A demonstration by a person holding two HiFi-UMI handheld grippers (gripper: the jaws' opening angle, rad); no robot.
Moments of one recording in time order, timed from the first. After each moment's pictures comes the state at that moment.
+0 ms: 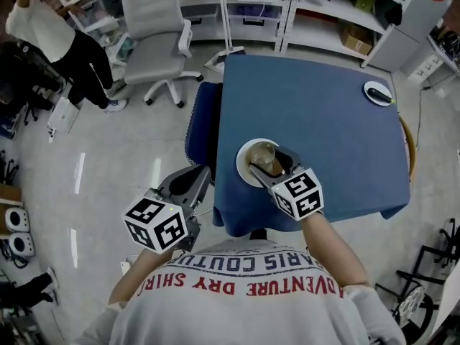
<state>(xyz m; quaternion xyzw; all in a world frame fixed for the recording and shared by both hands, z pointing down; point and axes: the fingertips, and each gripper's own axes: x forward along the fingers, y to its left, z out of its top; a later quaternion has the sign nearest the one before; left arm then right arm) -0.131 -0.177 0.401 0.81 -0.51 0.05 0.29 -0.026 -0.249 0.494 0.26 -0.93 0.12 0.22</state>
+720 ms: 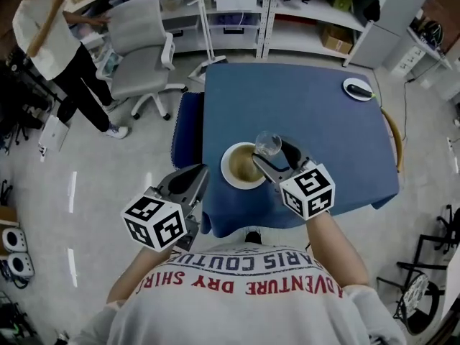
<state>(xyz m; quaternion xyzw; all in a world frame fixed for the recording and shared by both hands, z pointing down) -0.099 -0.191 0.387 0.83 -0.48 0.05 0.27 0.020 -0.266 0.421 0.32 -0.93 0.08 0.17</state>
